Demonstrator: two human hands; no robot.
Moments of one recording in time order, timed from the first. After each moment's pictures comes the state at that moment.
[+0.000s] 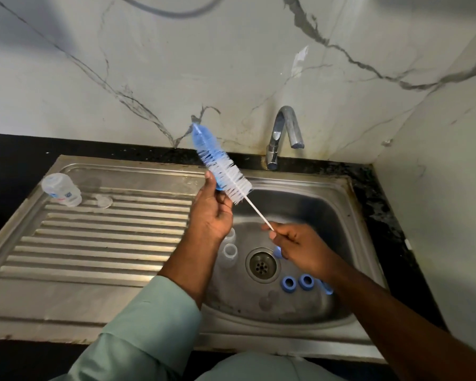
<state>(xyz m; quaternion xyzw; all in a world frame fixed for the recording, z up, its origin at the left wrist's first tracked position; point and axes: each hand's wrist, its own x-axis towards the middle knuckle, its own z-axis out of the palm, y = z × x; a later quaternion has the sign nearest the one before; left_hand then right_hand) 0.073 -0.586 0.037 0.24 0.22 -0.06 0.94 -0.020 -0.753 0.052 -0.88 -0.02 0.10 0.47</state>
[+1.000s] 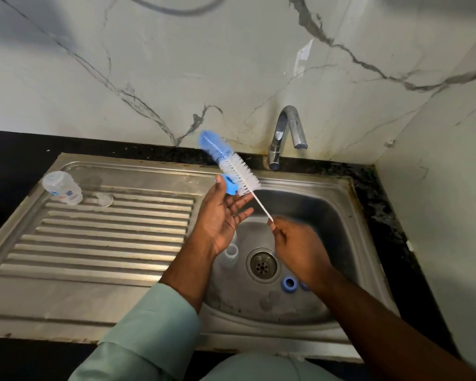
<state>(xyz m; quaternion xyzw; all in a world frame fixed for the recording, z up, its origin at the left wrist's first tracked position) 0.054 -0.584 0.029 0.41 0.15 -0.13 0.89 -0.018 -0.742 0.038 -0.97 -0.01 -0.01 0.25</state>
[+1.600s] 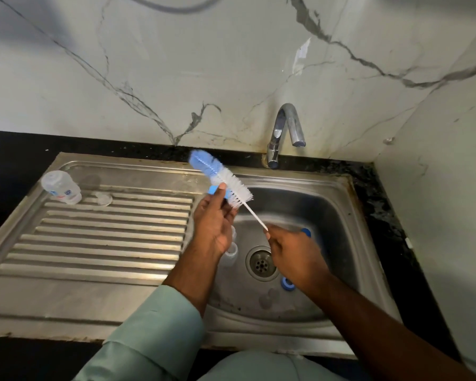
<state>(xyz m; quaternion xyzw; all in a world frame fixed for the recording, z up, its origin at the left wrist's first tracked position) 0.051 -0.589 0.022 0.35 0.26 -0.05 0.90 -0.028 -0.738 0.029 -0.98 -0.03 0.02 0.18</state>
